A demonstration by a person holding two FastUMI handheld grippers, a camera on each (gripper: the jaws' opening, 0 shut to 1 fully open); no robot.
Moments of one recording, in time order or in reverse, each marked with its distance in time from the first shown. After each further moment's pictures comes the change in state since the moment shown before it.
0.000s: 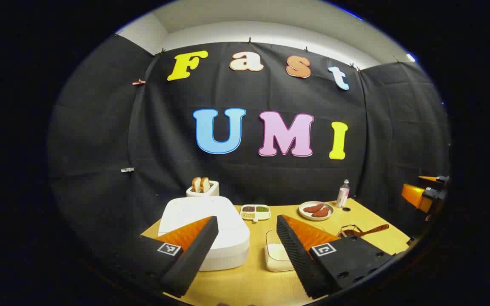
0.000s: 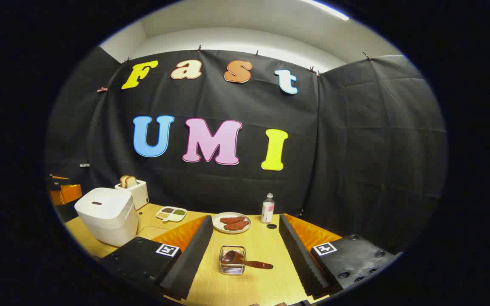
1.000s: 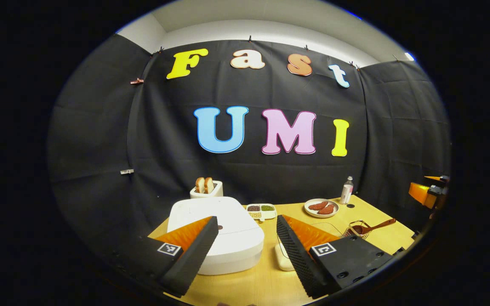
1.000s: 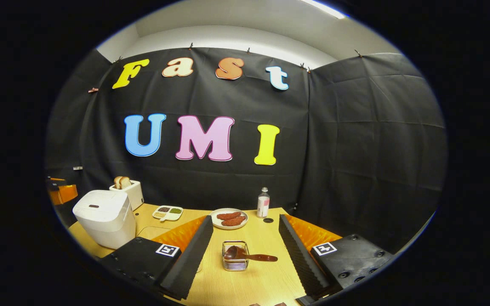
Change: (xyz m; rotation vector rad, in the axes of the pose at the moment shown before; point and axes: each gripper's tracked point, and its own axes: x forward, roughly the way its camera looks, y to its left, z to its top) left arm 0.014 0.038 0.006 0.015 -0.009 -0.008; right arm -0.011 0.024 -0.008 0.013 0.027 -0.040
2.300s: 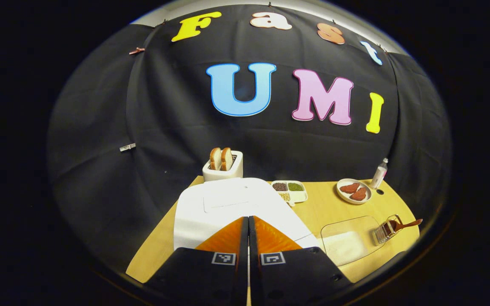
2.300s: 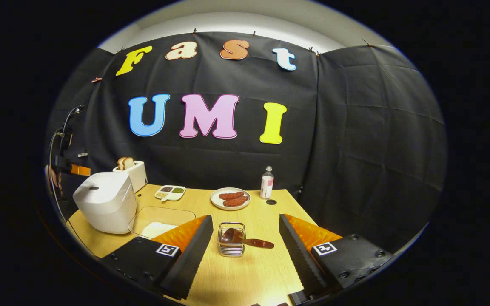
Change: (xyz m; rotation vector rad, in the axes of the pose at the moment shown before) left arm 0.141 0.077 -0.053 -0.033 0.312 0.068; right arm 0.004 -0.028 -0.046 -0.026 0.154 0.038
